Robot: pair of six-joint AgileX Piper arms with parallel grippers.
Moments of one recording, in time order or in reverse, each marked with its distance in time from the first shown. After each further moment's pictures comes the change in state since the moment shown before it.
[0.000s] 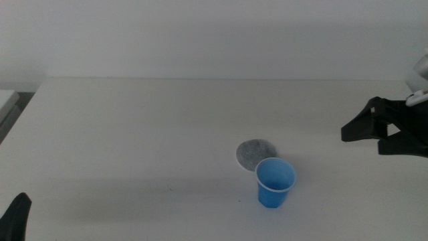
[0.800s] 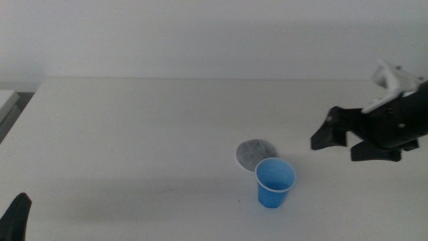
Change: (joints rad) left arm 0.000 0.000 0.000 0.000 0.000 0.000; right arm 0.195 0.106 -0.038 -0.142 -0.100 0.236
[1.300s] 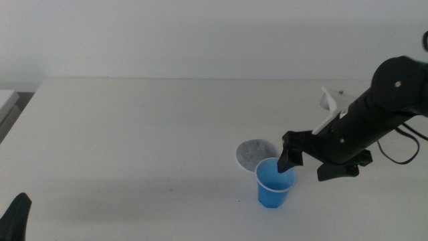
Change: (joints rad) left arm 0.000 0.000 0.000 0.000 0.000 0.000; right arm 0.169 0.219 -0.073 -0.113 -0.035 0.175
